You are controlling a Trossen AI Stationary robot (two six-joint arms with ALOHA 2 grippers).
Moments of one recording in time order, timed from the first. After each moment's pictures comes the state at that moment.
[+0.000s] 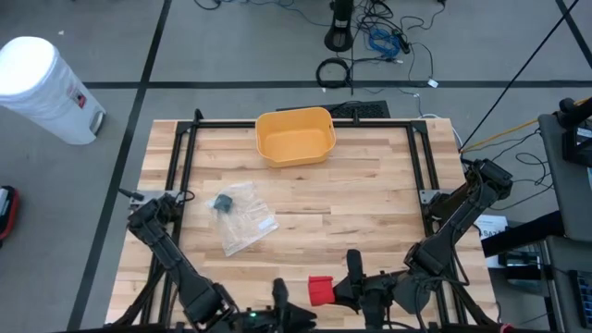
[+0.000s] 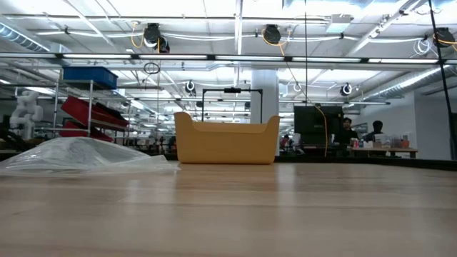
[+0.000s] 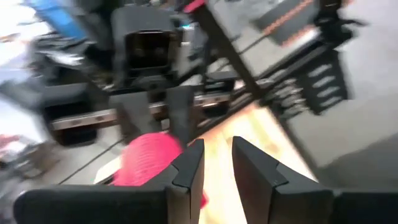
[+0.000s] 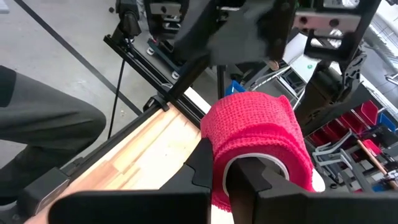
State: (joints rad) left arm -0.82 2.03 2.01 -0.35 -0.80 0.35; right arm 0.82 1.58 1.25 0.10 0.63 -0.50
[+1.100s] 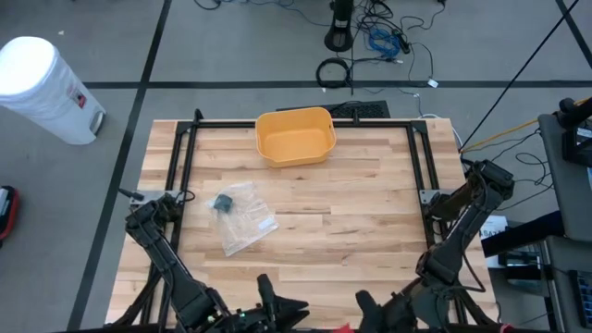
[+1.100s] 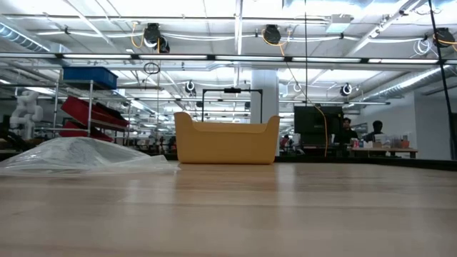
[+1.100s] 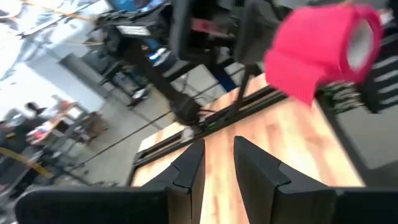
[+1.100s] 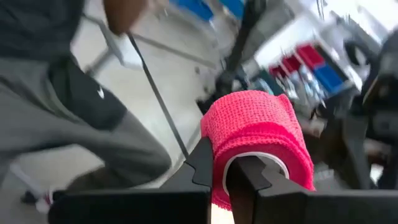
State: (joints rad) left arm -0.85 2.03 2.03 -0.41 -1.06 0.27; right arm 0.91 1.58 1.25 0.14 0.26 -0.70
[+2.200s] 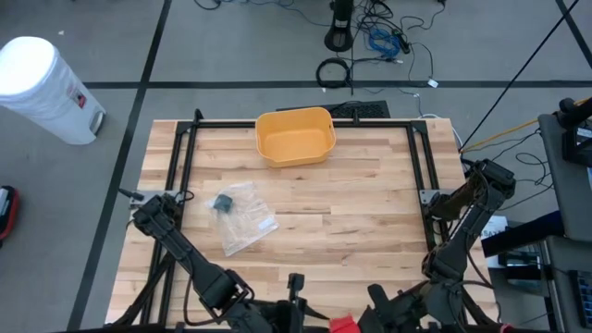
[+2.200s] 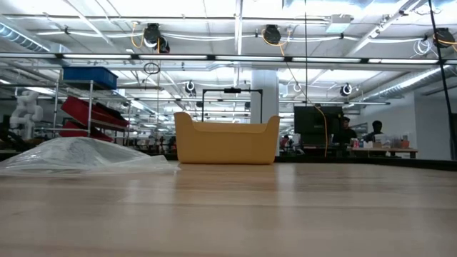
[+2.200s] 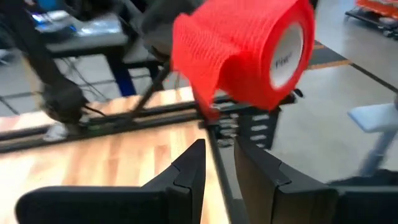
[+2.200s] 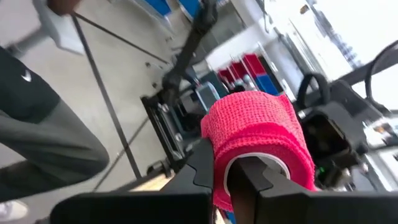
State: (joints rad) left arm -0.73 2.03 2.00 -0.30 -0.54 -0.11; right arm 0.94 1.57 1.25 0.28 0.46 -0.93
